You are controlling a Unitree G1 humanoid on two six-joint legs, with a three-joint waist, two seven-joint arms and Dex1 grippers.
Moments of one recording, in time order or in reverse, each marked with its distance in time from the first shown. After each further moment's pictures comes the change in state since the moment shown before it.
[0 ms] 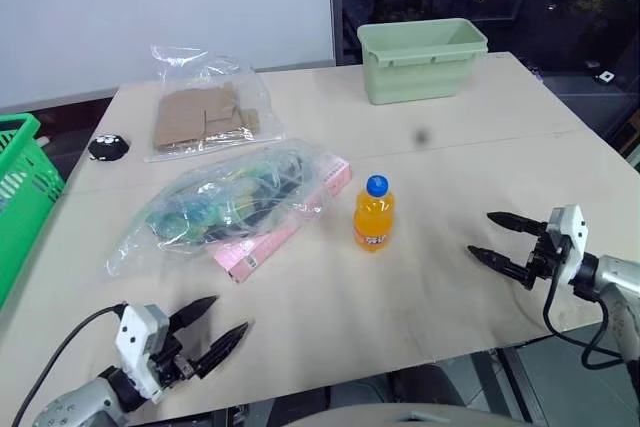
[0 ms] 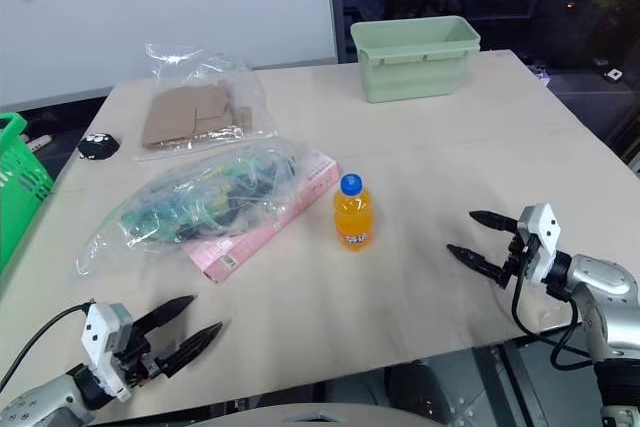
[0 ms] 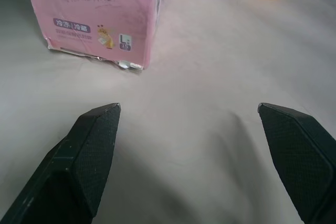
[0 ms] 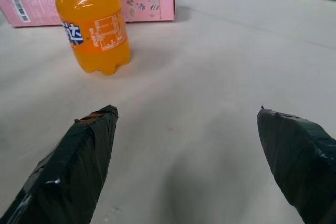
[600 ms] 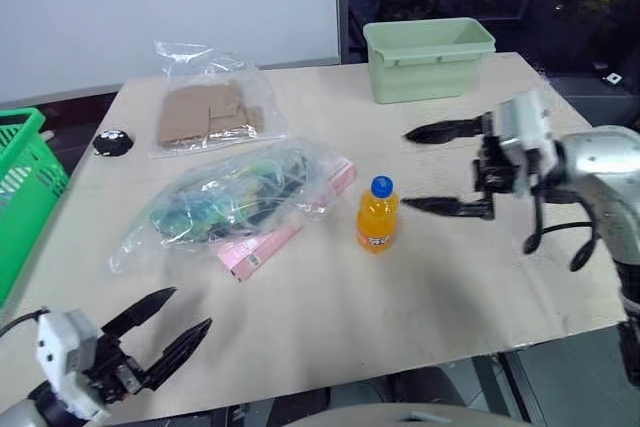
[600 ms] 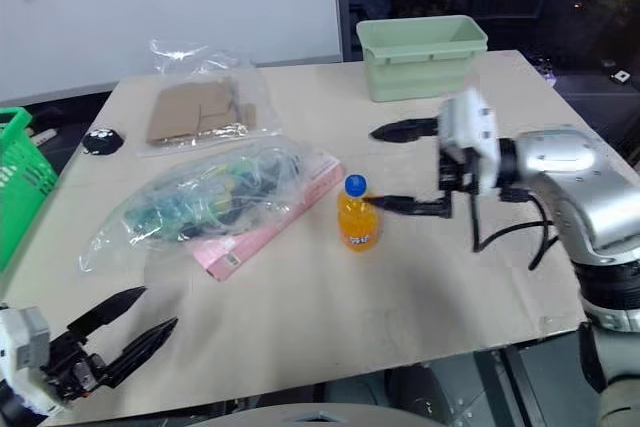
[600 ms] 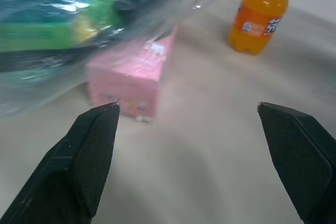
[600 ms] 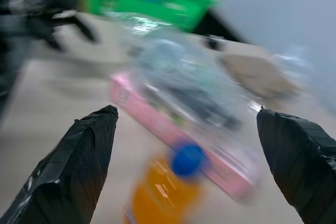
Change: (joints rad) left arm 0.204 0.030 0.291 -0.223 -0.256 0.073 -0.034; right arm -0.647 -0.059 0.367 -0.448 0.066 0.426 0.005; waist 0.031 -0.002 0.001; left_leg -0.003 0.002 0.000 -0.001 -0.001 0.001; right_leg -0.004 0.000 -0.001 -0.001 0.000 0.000
